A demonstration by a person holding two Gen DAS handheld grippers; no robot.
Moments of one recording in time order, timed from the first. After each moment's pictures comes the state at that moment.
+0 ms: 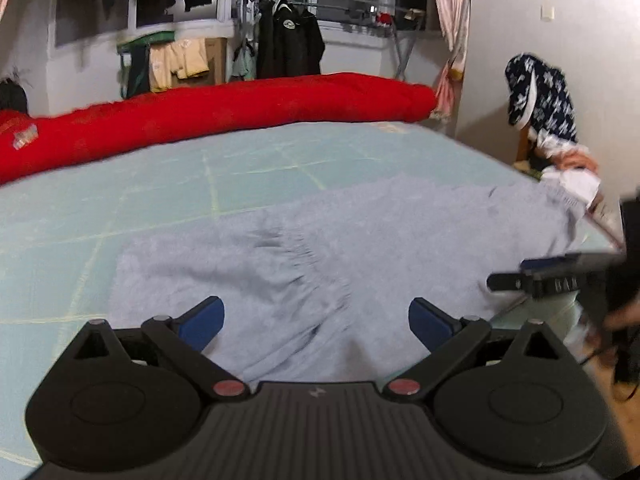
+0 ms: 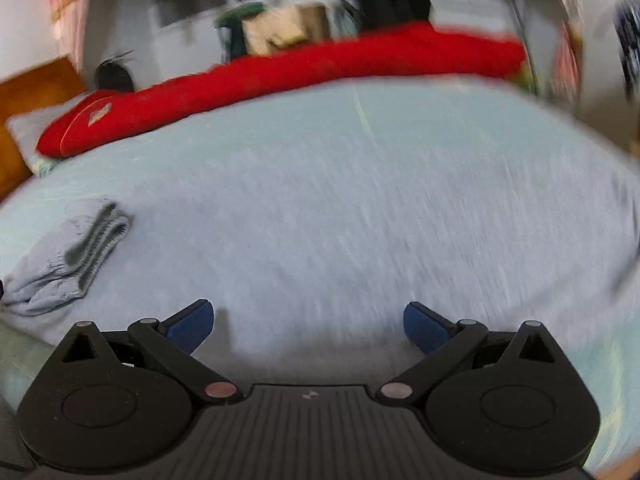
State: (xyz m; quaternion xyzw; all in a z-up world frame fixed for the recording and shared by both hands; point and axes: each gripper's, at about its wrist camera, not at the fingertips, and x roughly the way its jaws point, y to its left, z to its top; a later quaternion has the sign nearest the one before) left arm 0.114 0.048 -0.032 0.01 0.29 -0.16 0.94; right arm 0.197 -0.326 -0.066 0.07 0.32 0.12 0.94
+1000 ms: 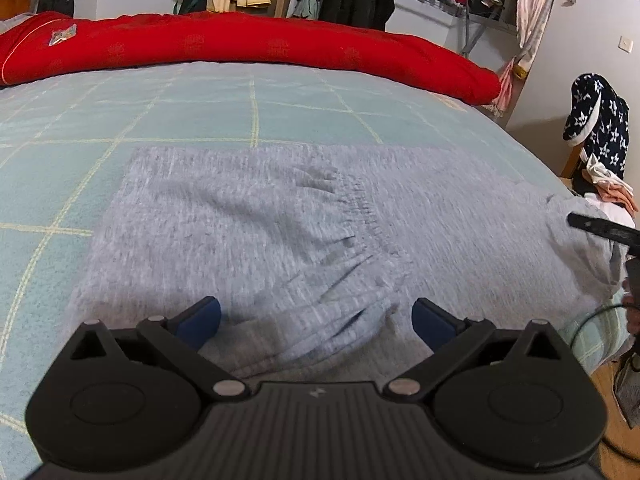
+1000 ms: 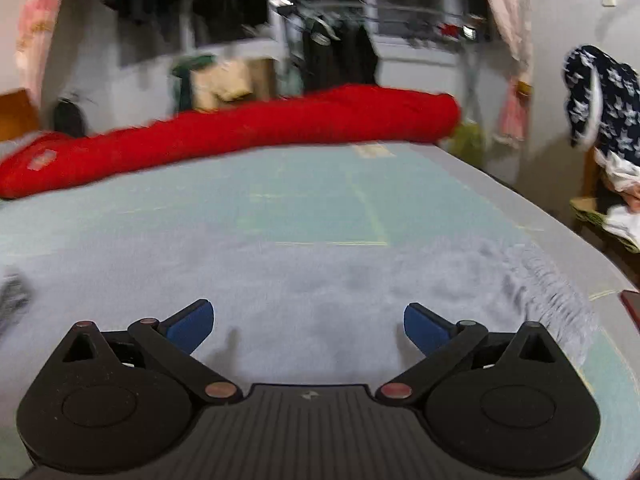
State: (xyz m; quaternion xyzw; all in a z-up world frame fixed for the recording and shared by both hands) left arm 0.153 0.061 -0.068 -0.07 0.37 -0.09 0.92; right arm 0.263 -0.406 -0.045 0.04 0.28 0.00 0.96
